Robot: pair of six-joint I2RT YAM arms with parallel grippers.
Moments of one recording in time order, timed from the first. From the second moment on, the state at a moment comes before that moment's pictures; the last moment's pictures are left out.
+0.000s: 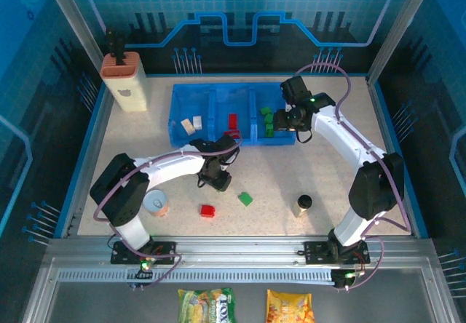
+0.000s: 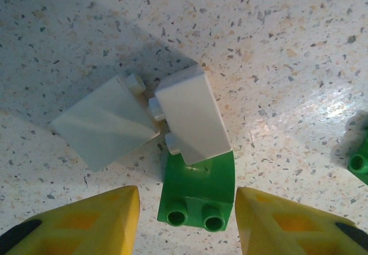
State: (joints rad) left arm -0.73 1.70 1.09 -0.81 -0.03 -0.27; right arm 0.38 1.67 1.50 -0.92 0.11 0.35
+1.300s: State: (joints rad) left arm -0.75 1.70 1.18 -0.78 0.02 -0.32; right arm 0.38 1.60 1.42 -0.93 0.11 0.35
